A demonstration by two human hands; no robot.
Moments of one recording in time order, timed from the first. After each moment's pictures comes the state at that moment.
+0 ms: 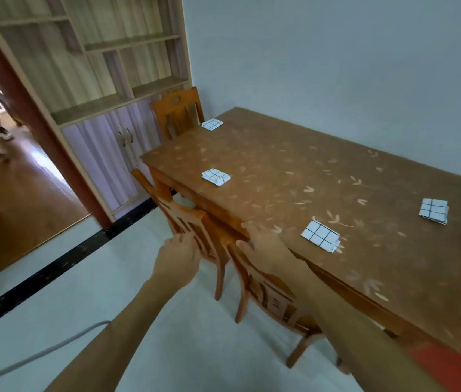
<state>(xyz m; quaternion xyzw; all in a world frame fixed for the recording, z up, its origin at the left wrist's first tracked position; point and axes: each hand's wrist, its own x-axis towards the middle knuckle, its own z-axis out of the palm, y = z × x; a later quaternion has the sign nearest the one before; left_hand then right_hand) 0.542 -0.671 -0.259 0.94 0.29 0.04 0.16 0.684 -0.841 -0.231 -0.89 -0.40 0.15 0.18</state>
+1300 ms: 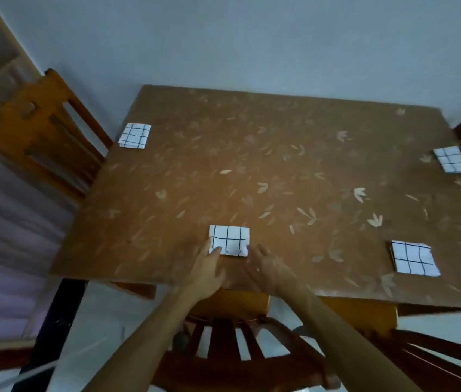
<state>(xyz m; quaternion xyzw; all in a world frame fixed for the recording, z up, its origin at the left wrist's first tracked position) 0.953 -0.250 -0.392 0.95 -0.07 -0.19 0.22 0.958 -0.444 -0.383 -0.94 -0.07 0.28 0.17</state>
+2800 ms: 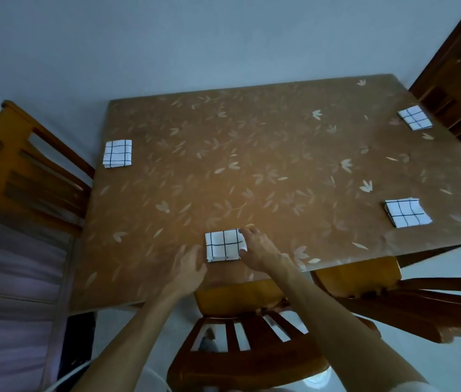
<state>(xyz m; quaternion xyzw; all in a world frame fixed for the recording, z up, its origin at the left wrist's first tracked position) 0.980 -0.154 -0.382 0.94 -0.05 -0.25 0.24 0.978 -0.356 -0.373 -0.94 0.07 0.23 0.24</state>
